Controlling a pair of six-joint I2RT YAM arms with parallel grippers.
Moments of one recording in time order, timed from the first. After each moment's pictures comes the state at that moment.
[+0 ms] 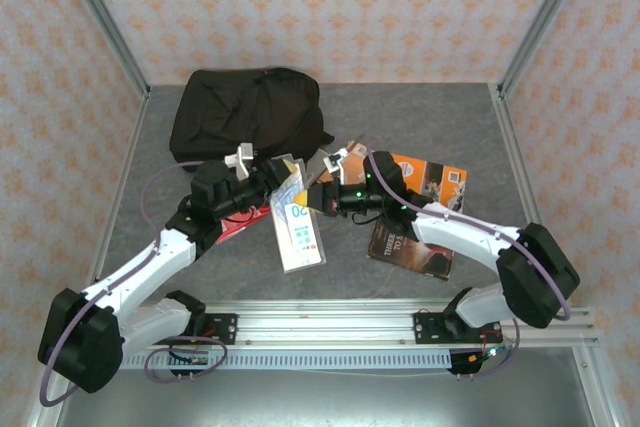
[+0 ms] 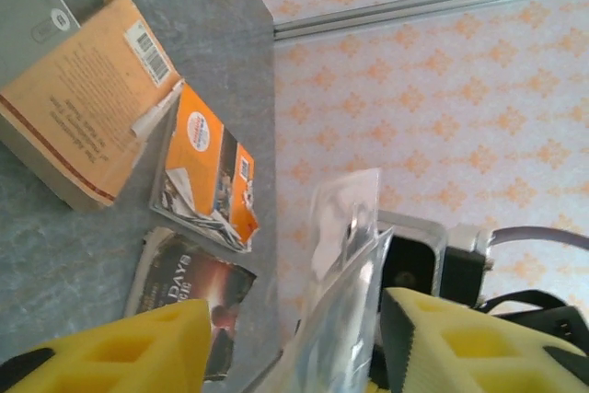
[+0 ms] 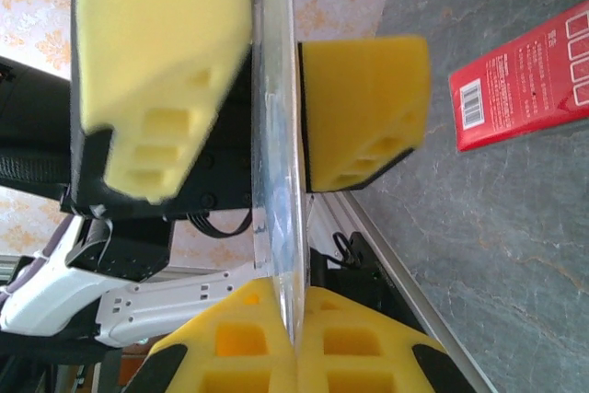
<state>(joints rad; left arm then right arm) -0.38 1.05 0.58 0.24 0.47 -1.27 0.73 1.38 0.78 0.34 -0.78 1.08</state>
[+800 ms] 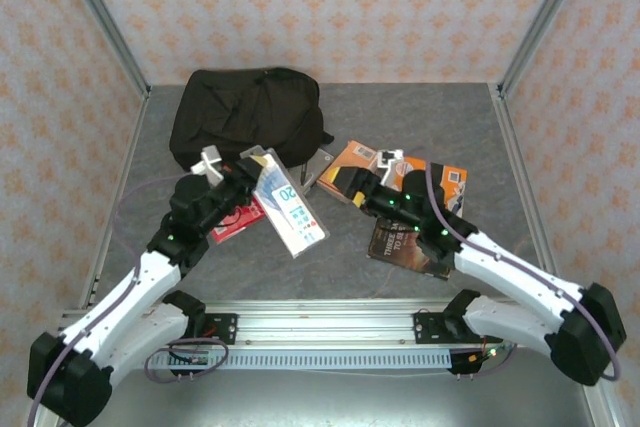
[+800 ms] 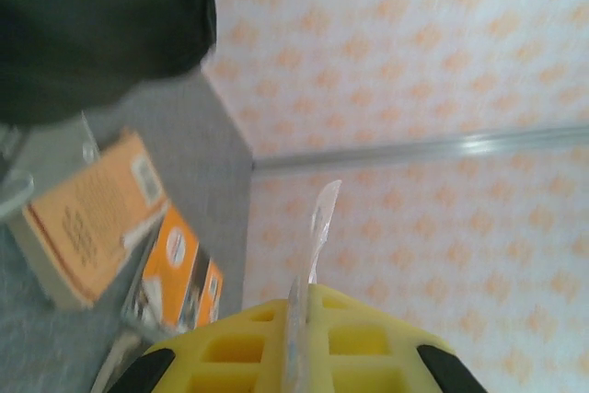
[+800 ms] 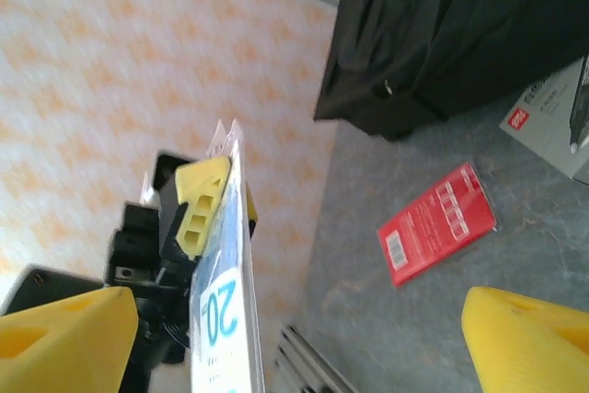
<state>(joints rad) -0.38 0.79 0.53 0.17 0.09 -1.39 0.72 0.97 0.63 0.20 -0.25 1.16</state>
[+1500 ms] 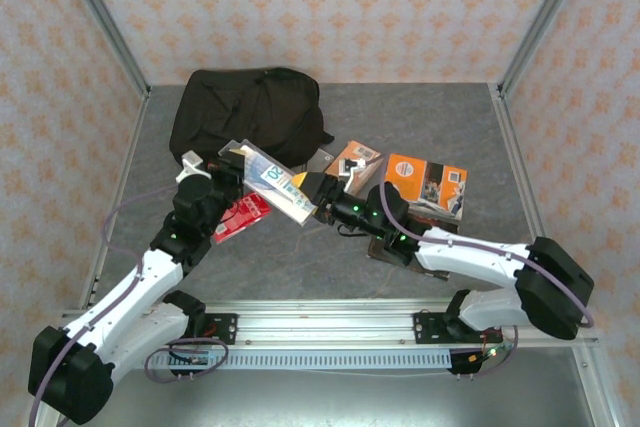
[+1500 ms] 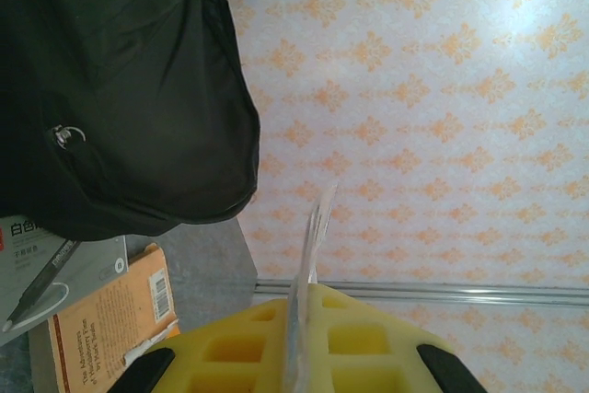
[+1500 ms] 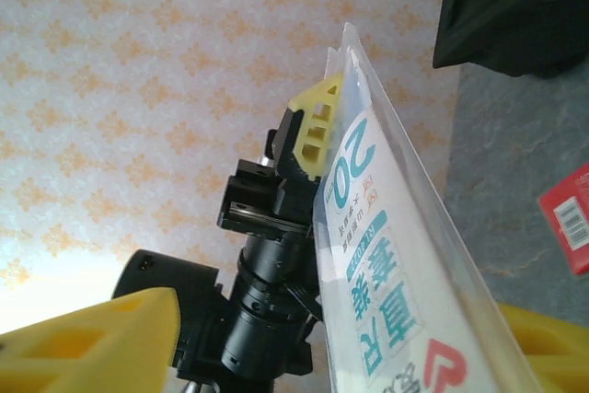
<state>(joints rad) -0.38 0.85 0.52 0.20 -0.18 -1.50 0.94 1.29 0.65 0.68 -0.17 1.40</state>
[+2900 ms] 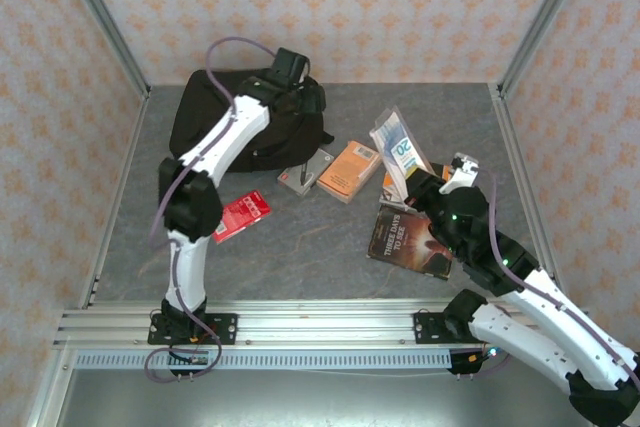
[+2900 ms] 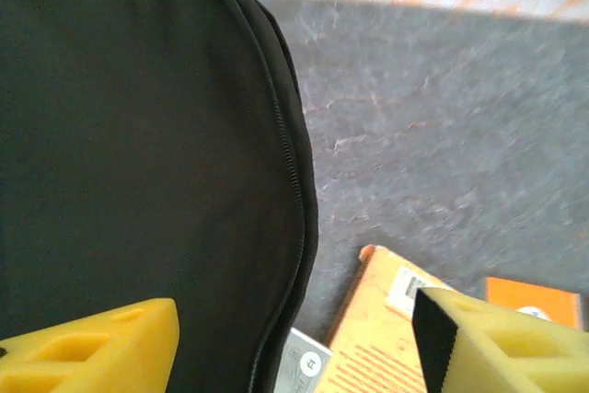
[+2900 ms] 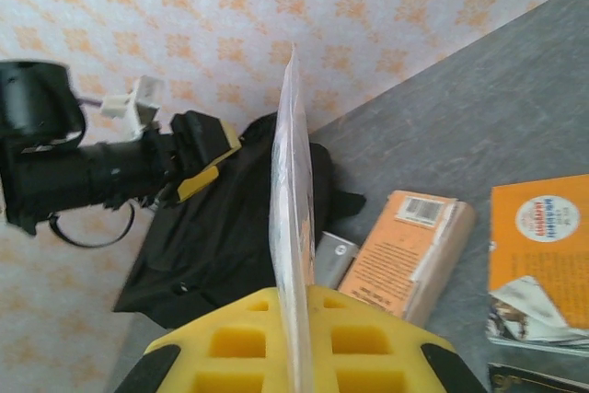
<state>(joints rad) -0.40 2.13 2.10 -0.79 -0.03 -0.44 0.71 0.62 0.75 -0.38 0.39 0.78</state>
